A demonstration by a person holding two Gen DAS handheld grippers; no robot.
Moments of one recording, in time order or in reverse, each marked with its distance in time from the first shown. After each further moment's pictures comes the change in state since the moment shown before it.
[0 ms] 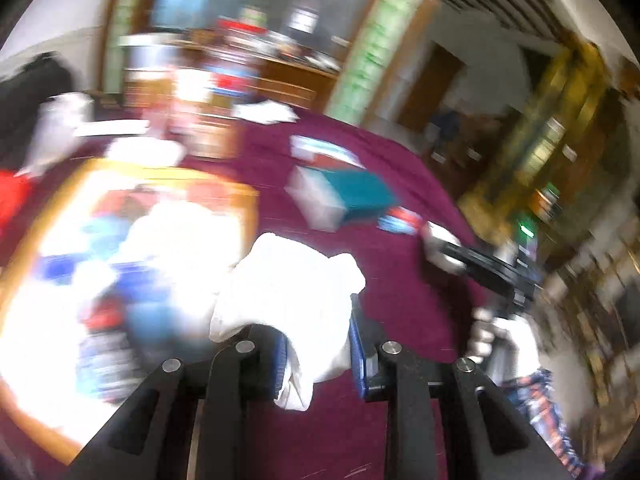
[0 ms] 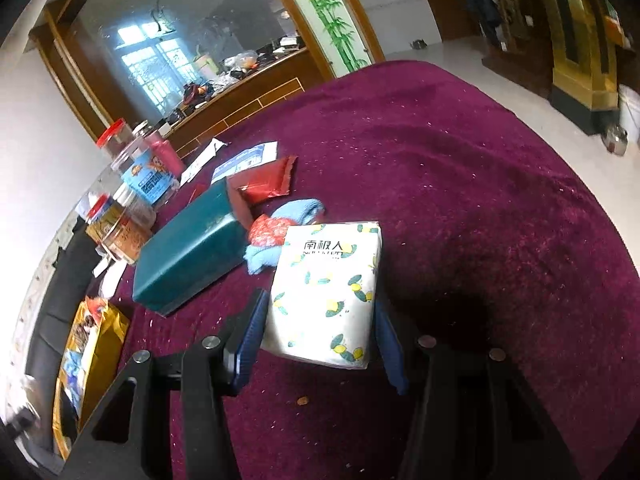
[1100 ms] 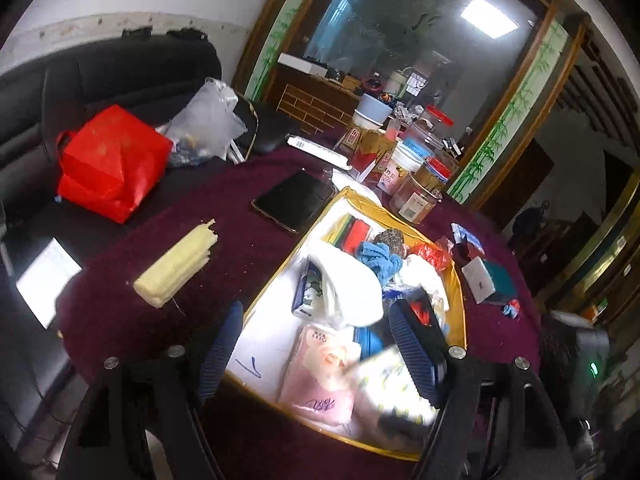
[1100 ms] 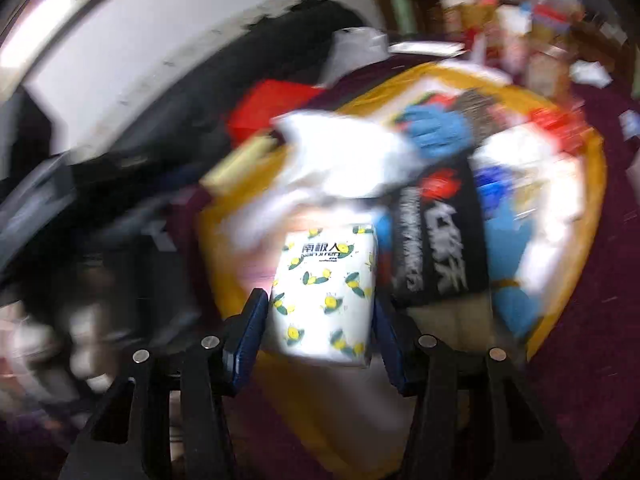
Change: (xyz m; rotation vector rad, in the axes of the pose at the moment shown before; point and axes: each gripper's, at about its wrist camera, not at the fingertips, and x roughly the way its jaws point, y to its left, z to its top) left arm -0.131 0.223 -0.050 -0.353 -0.231 0.254; right arm 0.002 0.381 -0.213 -0.720 0.435 0.403
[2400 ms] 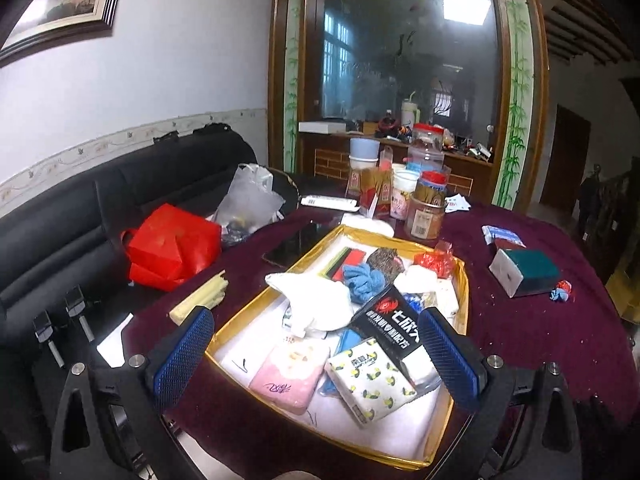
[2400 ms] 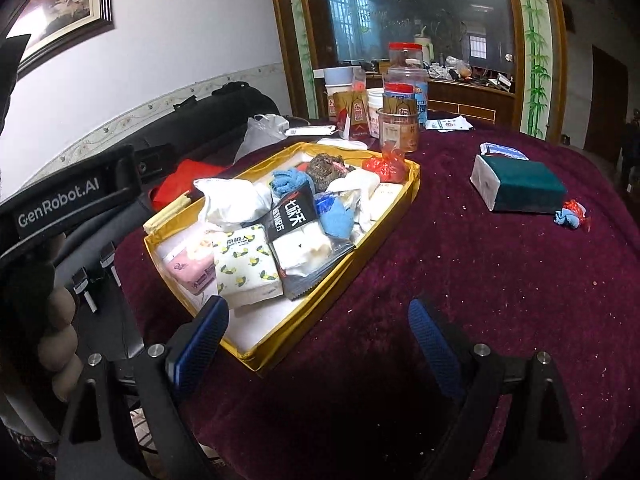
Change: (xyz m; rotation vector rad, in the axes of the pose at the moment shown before) left arm -0.035 -0.128 -0.061 0.260 -0.267 0.335; right arm -0.097 -0.016 -0.089 0.092 -0.336 -0.277
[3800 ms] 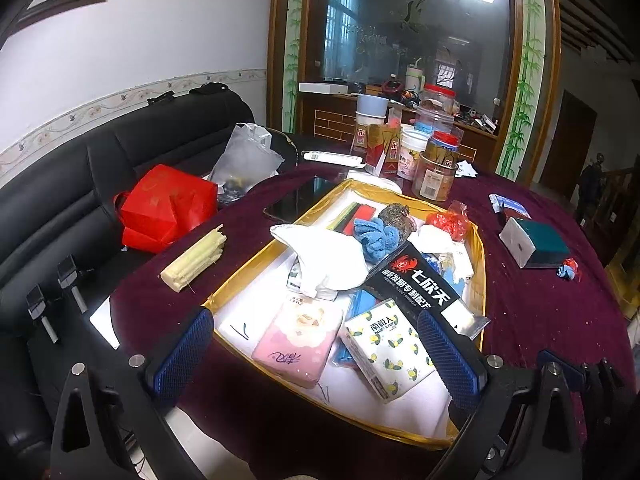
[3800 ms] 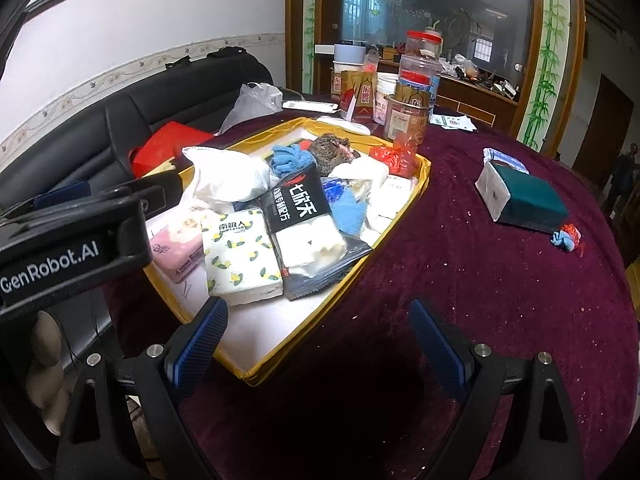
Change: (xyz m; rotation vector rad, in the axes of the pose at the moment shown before) left arm 0.029 0.017 -0.019 -0.026 0.151 -0.021; right arm 0.027 0.027 0.011 -0.107 0.098 -0.102
